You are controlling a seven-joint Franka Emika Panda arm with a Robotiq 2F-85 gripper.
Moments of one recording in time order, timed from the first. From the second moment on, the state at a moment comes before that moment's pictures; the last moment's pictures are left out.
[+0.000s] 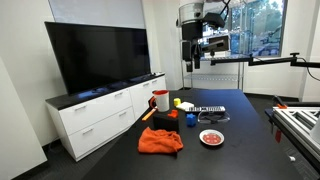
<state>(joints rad) -0.10 -0.29 -0.04 -2.44 0.02 2.17 0.10</state>
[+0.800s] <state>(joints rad) -0.13 -0.18 -0.06 -2.46 0.01 2.29 0.17</state>
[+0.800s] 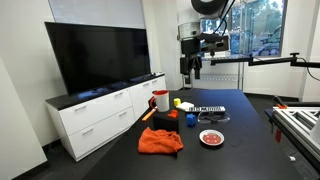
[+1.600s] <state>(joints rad) -0.15 -0.14 -0.08 -2.48 -0.01 2.33 0.19</state>
